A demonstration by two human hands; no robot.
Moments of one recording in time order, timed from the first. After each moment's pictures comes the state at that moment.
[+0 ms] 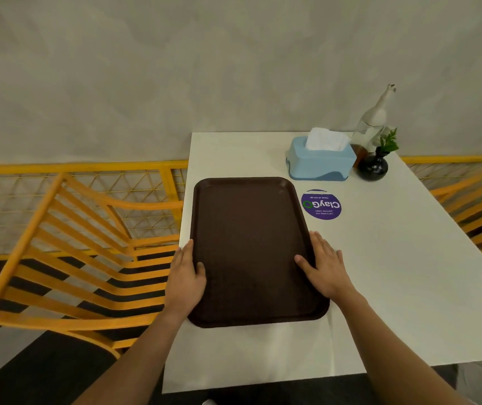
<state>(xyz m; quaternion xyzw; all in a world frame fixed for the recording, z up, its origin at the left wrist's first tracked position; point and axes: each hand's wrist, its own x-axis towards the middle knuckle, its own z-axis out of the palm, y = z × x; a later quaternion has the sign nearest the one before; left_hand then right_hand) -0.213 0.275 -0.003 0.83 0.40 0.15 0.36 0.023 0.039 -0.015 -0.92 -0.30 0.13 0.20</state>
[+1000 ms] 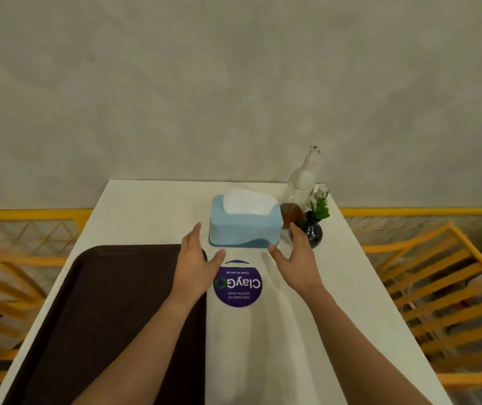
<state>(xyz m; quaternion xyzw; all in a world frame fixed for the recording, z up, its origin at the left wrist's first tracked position) 0.127 0.216 0.058 0.80 0.35 0.21 0.44 0.294 0.042 0.043 -0.88 -0.25 0.05 0.40</state>
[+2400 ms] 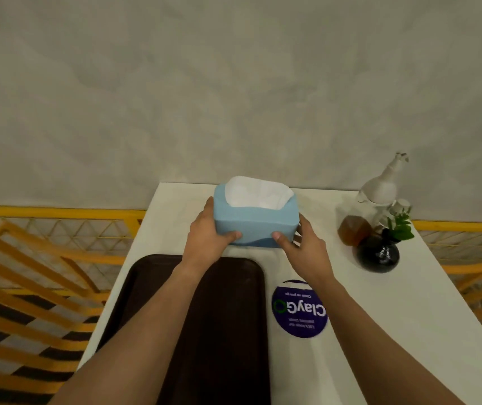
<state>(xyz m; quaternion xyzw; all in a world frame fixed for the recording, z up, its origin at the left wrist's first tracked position) 0.129 0.355 0.077 0.82 0.30 0.27 0.41 0.284 0.177 0.043 -0.80 -0.31 0.12 0.50</state>
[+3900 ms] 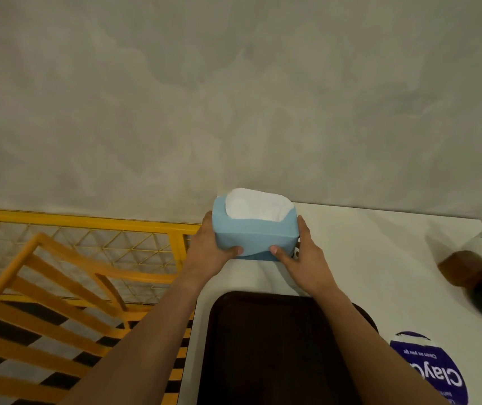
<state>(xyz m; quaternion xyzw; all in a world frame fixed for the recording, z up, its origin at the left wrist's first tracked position) 0.051 0.556 0.019 0.80 0.31 0.27 0.44 0.212 0.383 0.005 -0.79 -0.37 0.12 0.47</state>
